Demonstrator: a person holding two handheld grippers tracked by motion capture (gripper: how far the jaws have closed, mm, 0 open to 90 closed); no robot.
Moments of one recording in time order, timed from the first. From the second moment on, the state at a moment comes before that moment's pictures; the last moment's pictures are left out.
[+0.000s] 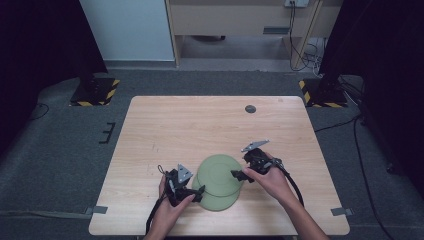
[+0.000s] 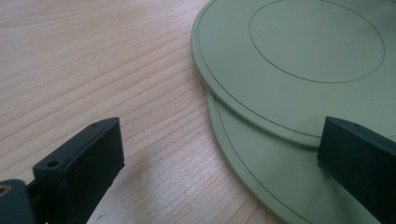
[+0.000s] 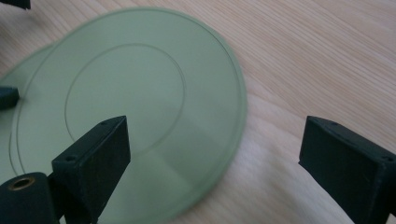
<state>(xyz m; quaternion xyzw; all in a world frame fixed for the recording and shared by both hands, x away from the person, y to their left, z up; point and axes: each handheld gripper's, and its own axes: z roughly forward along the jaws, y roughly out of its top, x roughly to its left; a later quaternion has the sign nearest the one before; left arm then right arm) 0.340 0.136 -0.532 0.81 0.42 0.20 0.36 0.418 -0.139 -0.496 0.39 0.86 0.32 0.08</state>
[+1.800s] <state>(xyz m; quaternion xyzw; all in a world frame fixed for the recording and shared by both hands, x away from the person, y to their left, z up) 0.337 0.132 -0.533 0.81 0.42 0.20 0.37 0.437 -0.132 -0.498 0.41 0.83 0.37 -0.01</state>
